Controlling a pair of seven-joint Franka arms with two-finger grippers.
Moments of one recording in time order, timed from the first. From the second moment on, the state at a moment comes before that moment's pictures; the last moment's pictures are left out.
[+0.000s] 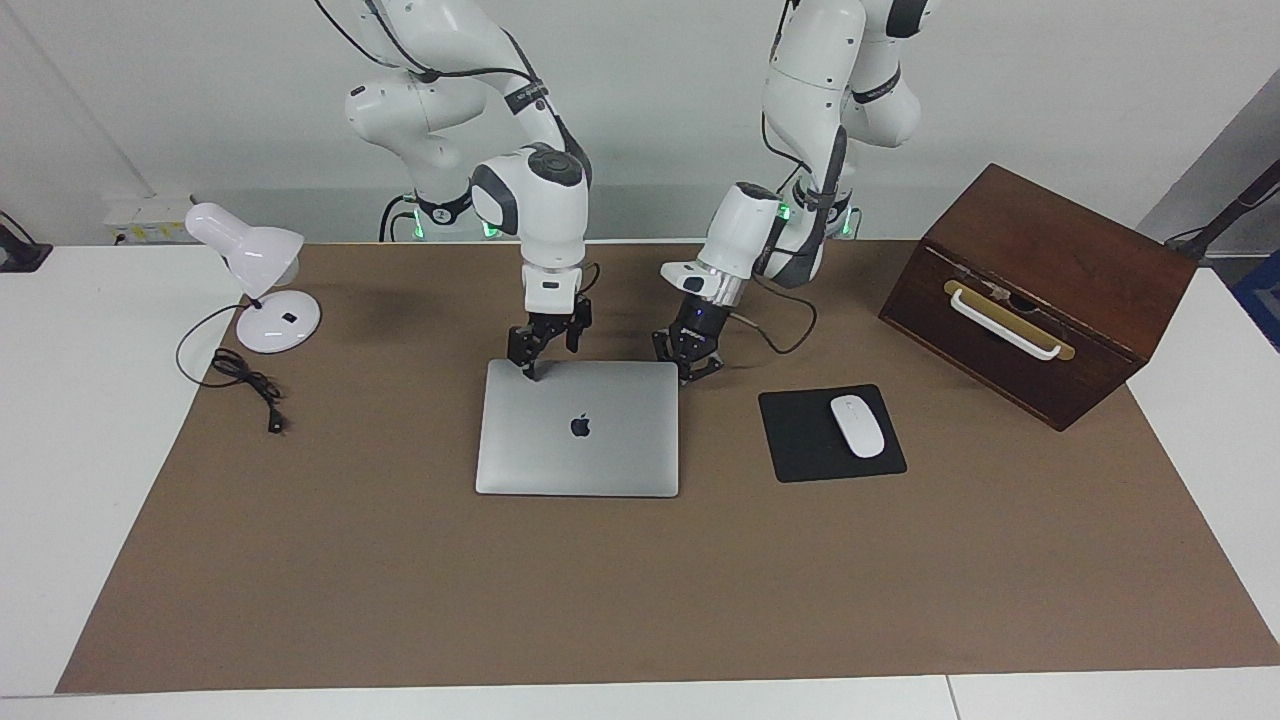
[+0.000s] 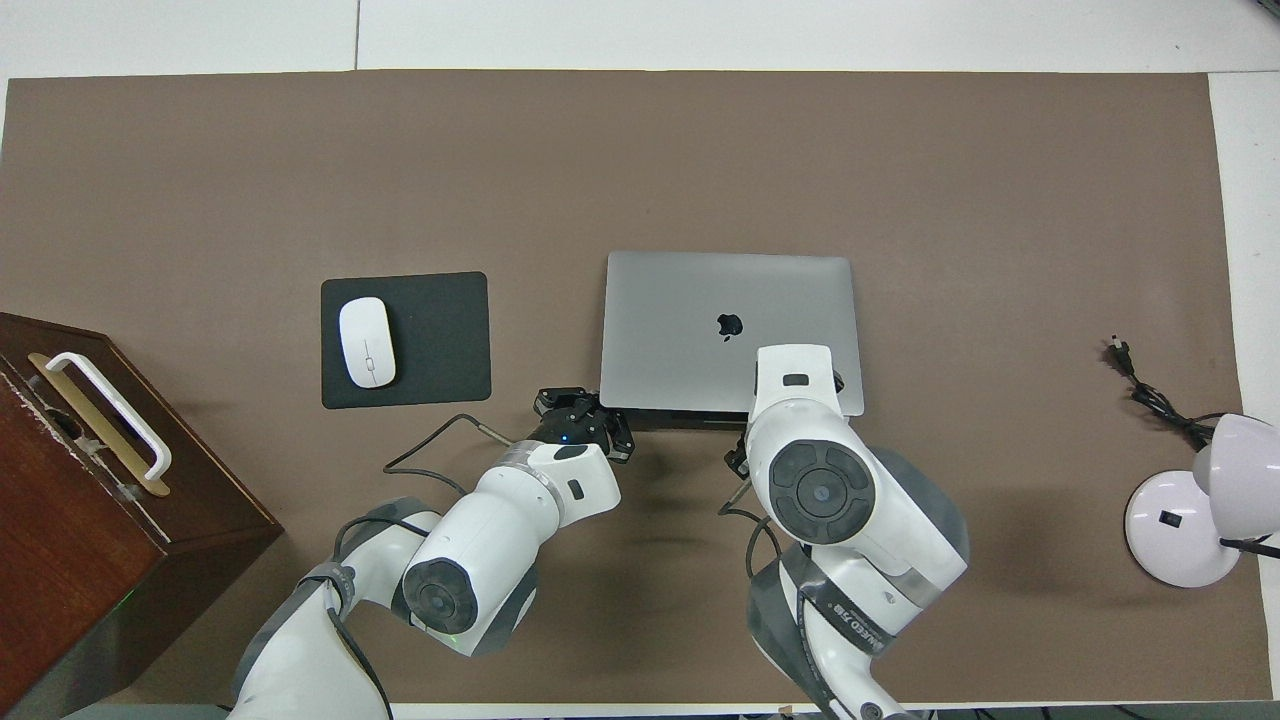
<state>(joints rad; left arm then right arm) -0.66 0.28 -0.08 -2.48 -0.14 3.48 0.04 0.44 0.05 0.08 -2.30 -0.34 2.46 -0.01</state>
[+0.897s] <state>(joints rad) -0.66 0.28 -0.08 -2.48 -0.14 3.48 0.05 0.40 0.08 0.08 -2.27 -0.35 2.51 -0.07</state>
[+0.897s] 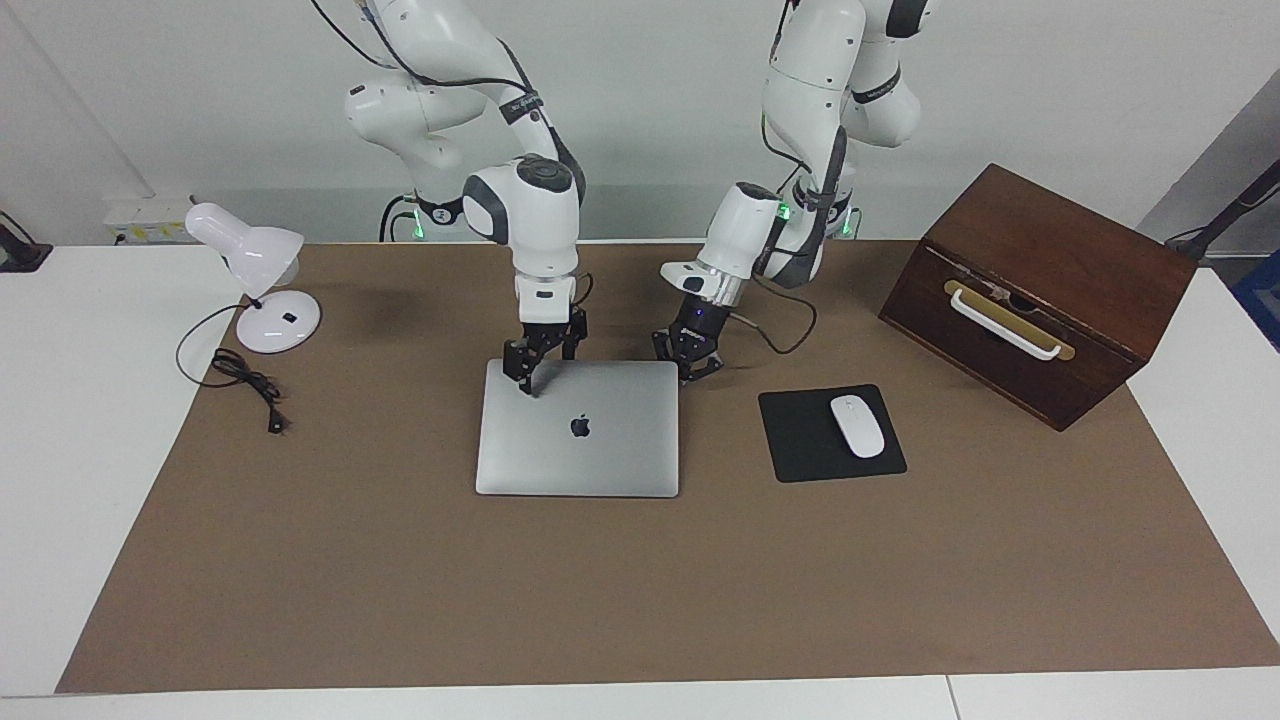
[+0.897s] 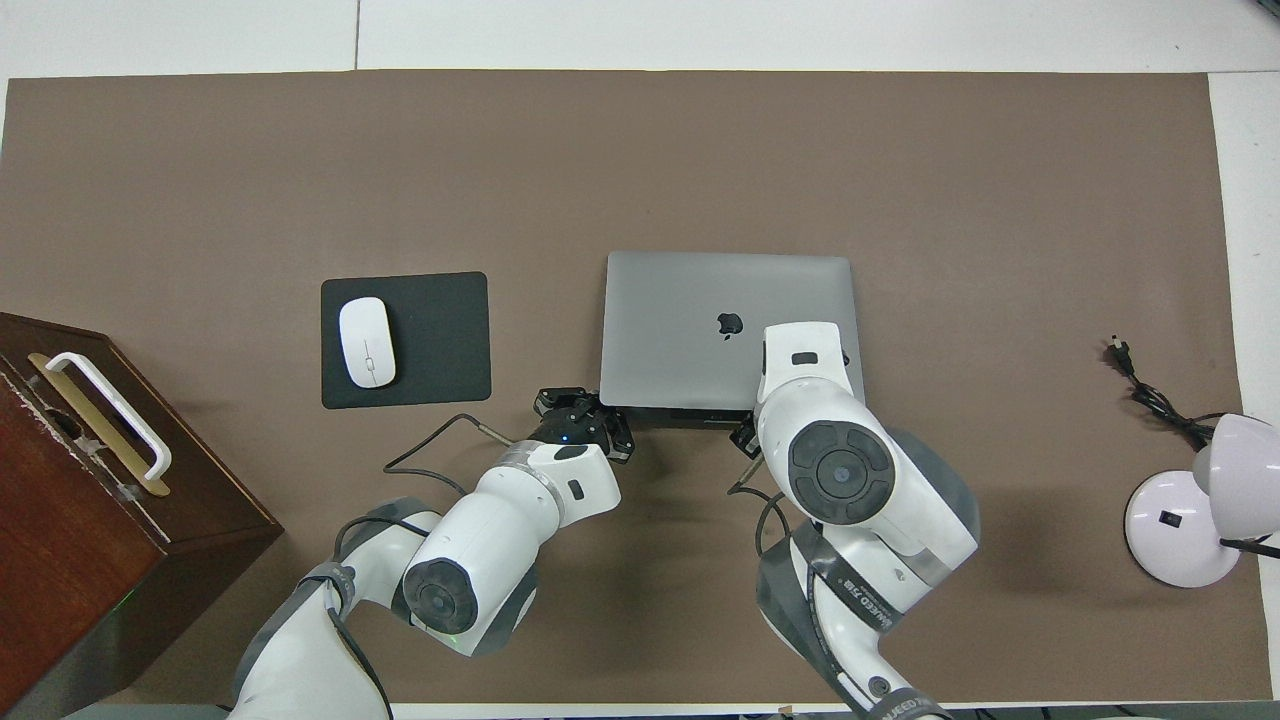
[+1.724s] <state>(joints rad) -0.66 0.28 -0.08 -2.48 -0.14 3.48 0.05 0.38 0.12 0.08 -2.18 -0.35 2.51 -0.12</state>
